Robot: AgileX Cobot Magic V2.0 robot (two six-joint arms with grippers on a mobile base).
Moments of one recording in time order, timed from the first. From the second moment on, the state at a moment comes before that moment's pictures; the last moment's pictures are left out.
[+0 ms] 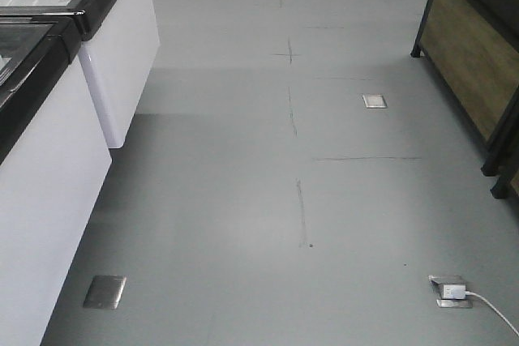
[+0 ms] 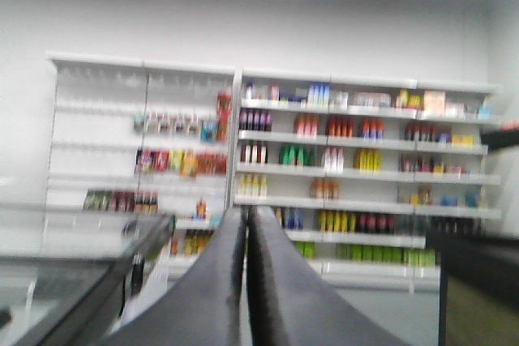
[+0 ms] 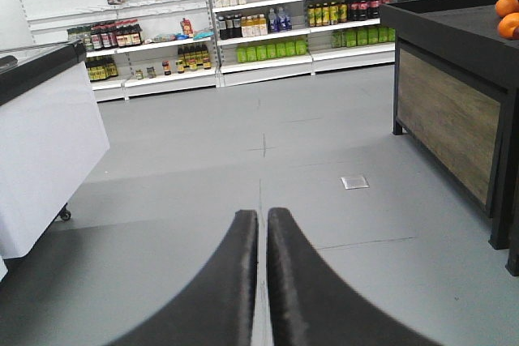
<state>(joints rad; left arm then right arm) -0.02 -0.01 0.03 -0.05 -0.35 -0.06 -0.04 -0.01 0.03 0.07 0.14 0.07</state>
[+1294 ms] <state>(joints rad) -0.02 0.63 -0.95 0.19 0.34 -0.14 -0.04 -0.01 0.03 0.07 0.14 0.07</state>
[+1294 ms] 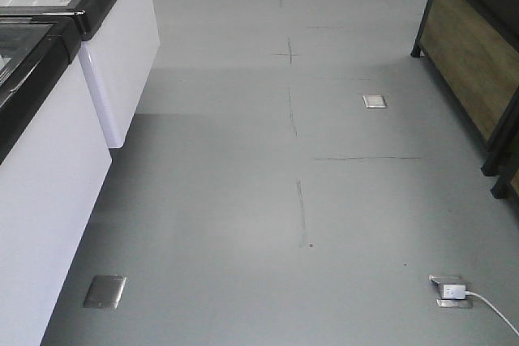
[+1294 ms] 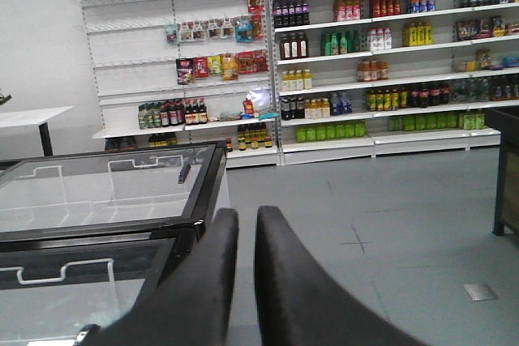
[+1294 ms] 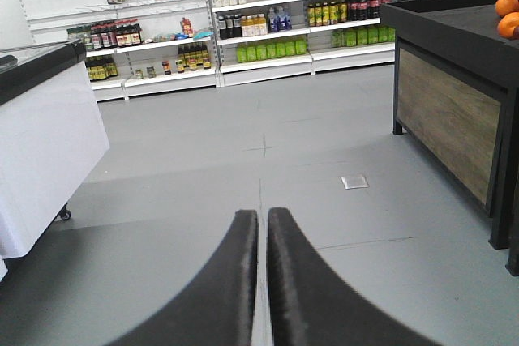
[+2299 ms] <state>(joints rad) -0.02 0.64 -0.95 0.54 0.36 -0.40 -0.04 -0.01 0.03 0.07 0.14 0.07</state>
